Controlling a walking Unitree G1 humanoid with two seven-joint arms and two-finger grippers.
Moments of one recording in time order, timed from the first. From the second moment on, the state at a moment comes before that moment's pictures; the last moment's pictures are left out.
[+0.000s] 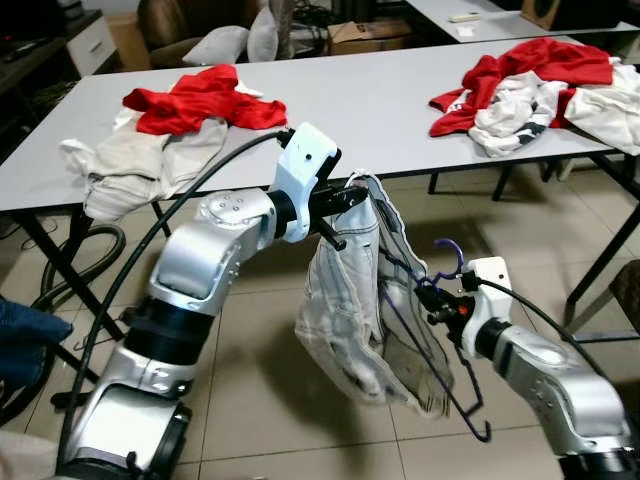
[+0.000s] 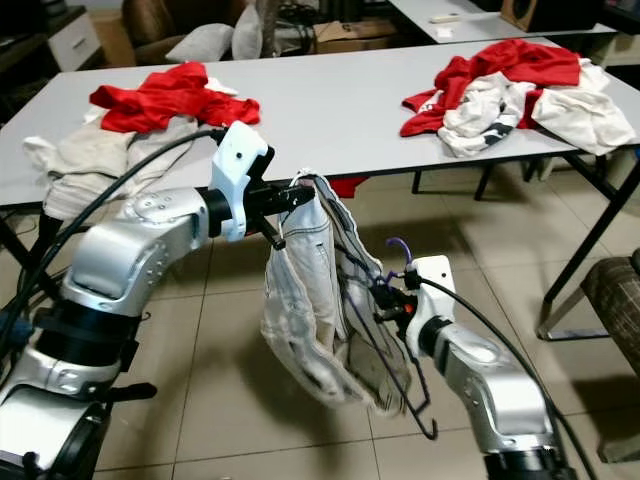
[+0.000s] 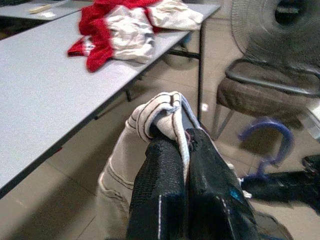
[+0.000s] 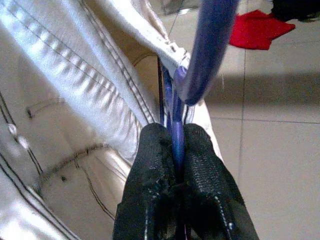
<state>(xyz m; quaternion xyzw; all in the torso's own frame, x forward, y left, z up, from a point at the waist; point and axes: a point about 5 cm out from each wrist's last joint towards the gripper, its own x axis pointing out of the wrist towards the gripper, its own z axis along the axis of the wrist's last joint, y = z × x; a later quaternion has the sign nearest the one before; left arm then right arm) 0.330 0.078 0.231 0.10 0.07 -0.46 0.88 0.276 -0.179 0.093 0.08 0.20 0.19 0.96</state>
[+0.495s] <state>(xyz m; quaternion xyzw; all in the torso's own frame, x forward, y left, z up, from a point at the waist) 0.309 0.101 0.216 0.16 0.13 -0.53 0.82 0.317 -0.197 0.141 0.20 0.05 0.16 0.97</state>
